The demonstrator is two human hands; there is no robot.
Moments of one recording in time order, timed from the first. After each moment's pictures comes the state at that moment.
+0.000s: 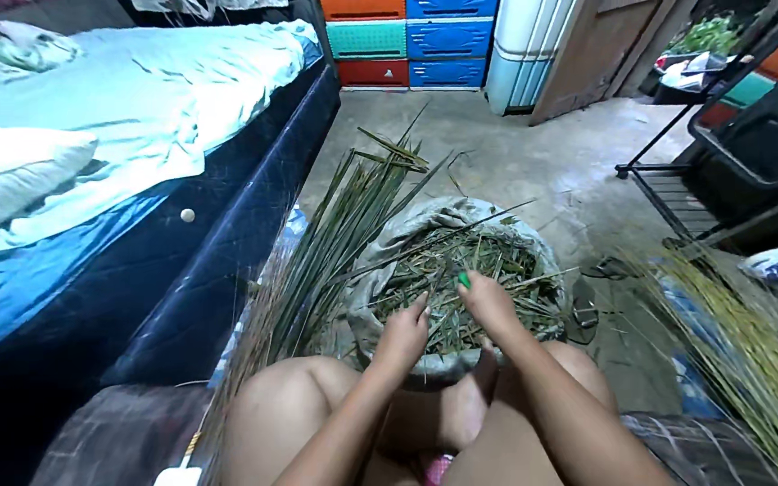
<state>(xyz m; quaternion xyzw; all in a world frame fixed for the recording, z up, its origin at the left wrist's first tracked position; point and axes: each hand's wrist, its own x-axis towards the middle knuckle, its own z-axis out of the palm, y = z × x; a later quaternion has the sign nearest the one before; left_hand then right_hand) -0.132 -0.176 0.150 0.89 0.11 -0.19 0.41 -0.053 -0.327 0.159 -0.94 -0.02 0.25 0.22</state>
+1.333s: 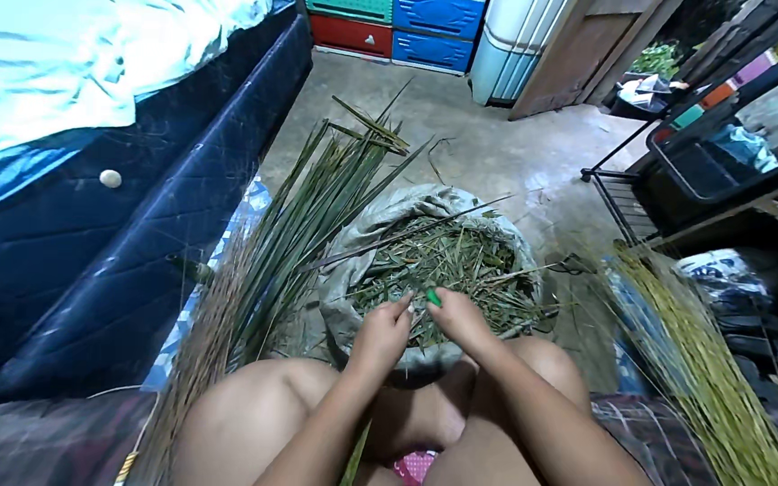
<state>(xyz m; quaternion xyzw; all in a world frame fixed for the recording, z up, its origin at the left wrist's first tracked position) -0.136 -0.147 0.139 0.87 0.10 -0.14 0.47 -0.066 -0.296 0.144 -0.93 -0.04 0.31 0.20</state>
